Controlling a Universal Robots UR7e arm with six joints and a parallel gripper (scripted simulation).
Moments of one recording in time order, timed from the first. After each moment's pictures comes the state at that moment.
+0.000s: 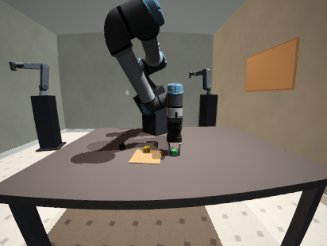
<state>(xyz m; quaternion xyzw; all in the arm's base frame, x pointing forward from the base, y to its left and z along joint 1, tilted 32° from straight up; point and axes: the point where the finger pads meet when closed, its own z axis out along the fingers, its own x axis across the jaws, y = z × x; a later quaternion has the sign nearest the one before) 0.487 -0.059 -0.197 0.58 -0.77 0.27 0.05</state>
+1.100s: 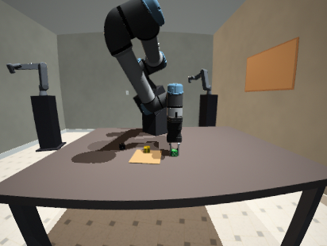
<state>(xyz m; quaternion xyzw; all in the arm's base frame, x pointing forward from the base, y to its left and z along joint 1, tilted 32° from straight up) 0.487 -0.059 -0.197 0.58 -0.77 0.27 0.05</state>
